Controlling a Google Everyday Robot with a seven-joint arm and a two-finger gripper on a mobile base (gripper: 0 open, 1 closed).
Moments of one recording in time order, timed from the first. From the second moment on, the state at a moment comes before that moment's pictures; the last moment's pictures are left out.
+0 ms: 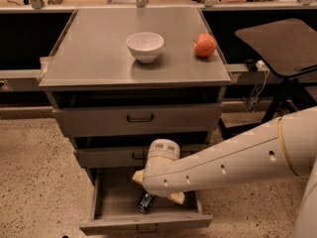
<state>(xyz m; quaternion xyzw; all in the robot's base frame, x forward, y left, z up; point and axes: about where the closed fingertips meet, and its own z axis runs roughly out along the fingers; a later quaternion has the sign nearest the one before) 0.461 -0.017 0.517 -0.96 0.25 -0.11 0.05</state>
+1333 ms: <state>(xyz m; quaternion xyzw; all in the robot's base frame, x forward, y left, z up) 0.487 0.034 0.368 -1.00 0.03 -0.04 0.07</state>
